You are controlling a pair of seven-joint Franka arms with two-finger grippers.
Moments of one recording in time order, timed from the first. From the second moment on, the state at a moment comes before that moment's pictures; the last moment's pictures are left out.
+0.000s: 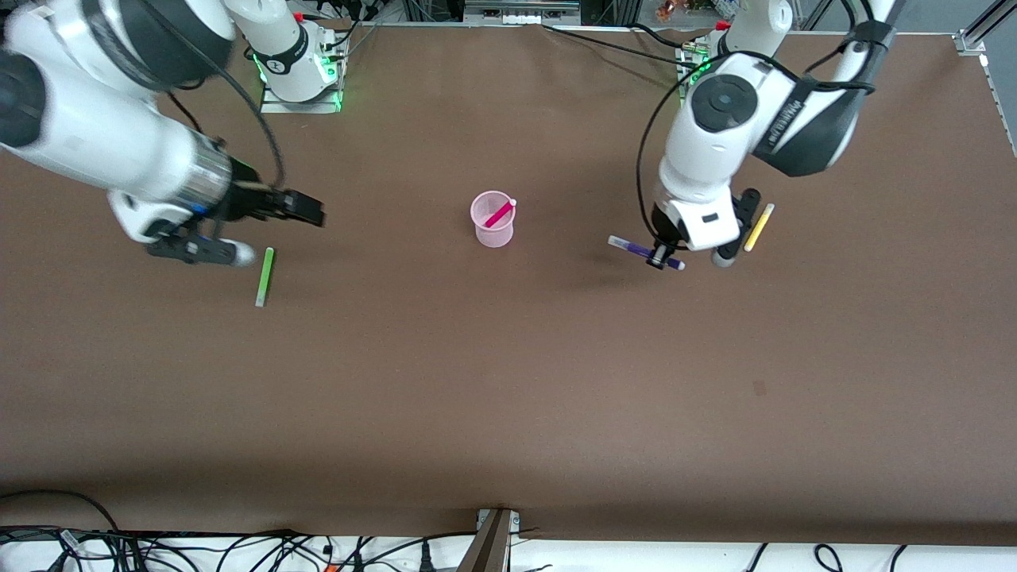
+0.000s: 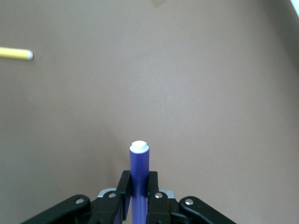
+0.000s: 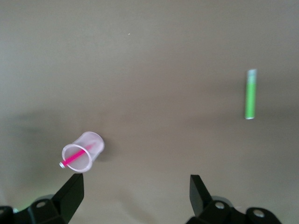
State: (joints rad) left arm 0.14 0.21 -0.70 -1.93 0.29 2.14 -1.82; right arm 0.28 0.15 -0.05 -1.51 0.22 1.55 0.32
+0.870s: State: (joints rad) left arm -0.29 0.40 -0.72 -1.76 0.80 1.96 -2.32; right arm 0.17 0.00 0.00 -1.60 0.02 1.51 0.11
